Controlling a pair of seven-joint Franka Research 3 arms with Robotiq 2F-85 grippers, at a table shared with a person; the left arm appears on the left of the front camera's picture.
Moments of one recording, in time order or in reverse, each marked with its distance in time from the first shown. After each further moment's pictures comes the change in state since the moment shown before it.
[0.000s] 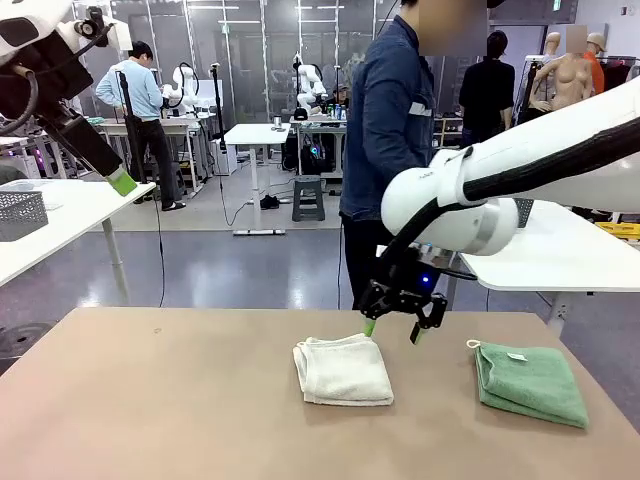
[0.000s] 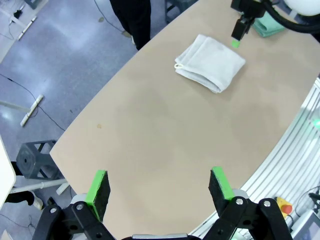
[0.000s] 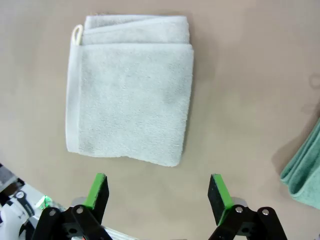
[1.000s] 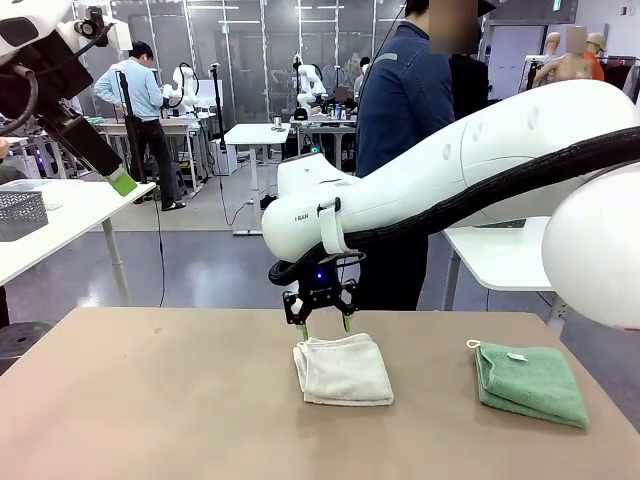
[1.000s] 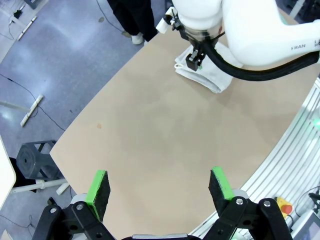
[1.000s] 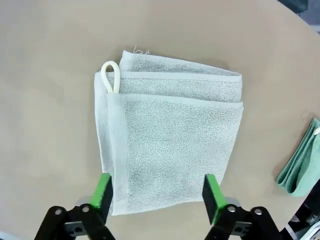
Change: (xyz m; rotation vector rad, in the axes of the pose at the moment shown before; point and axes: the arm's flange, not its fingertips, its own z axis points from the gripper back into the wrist) left arm 0.000 0.000 0.000 0.000 0.000 0.000; right arm 0.058 0.167 -0.062 -0.402 0.016 0.033
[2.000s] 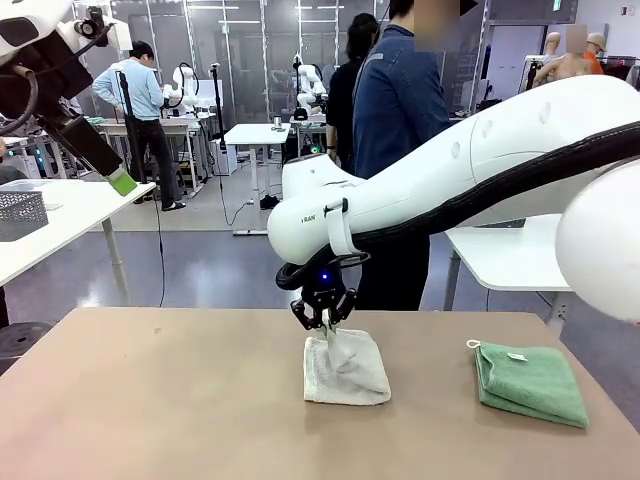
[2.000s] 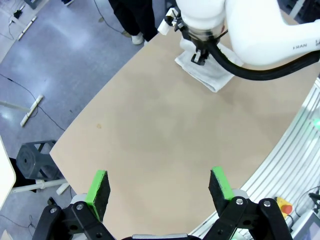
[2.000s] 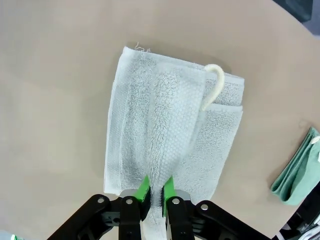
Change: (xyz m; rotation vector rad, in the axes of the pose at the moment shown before) left arm 0.000 0.000 0.000 0.000 0.000 0.000; right arm -0.002 -0.003 -0.007 -0.008 -0.002 0.062
